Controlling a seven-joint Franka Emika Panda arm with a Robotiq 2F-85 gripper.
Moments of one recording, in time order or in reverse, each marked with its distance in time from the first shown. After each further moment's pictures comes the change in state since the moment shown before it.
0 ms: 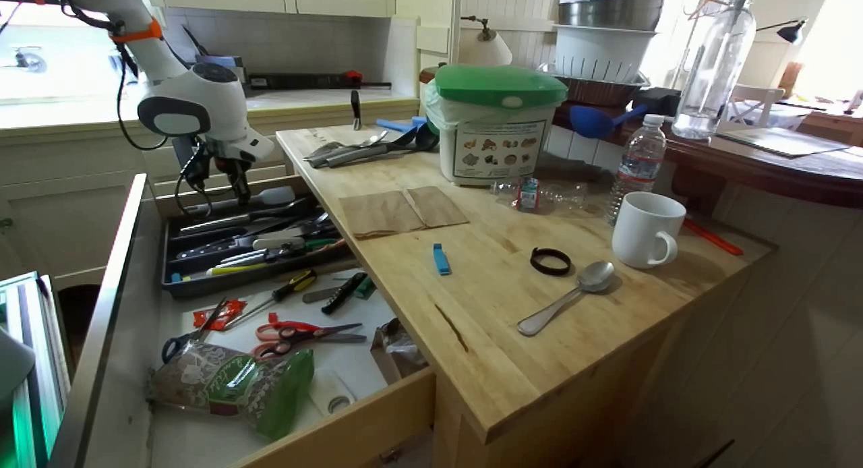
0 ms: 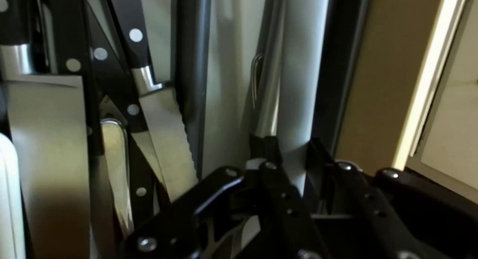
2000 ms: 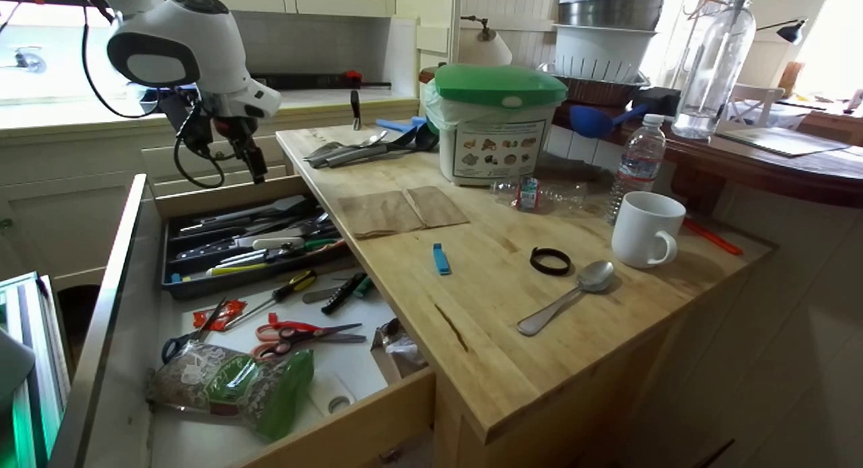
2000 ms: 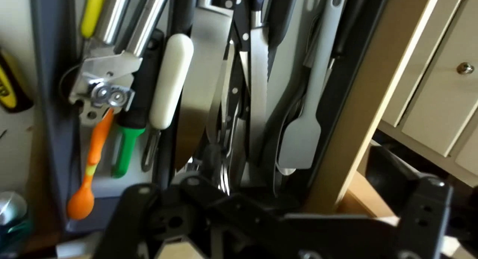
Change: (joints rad) arm -0.740 -0.485 0.488 -0.228 -0.059 -0.258 -0.194
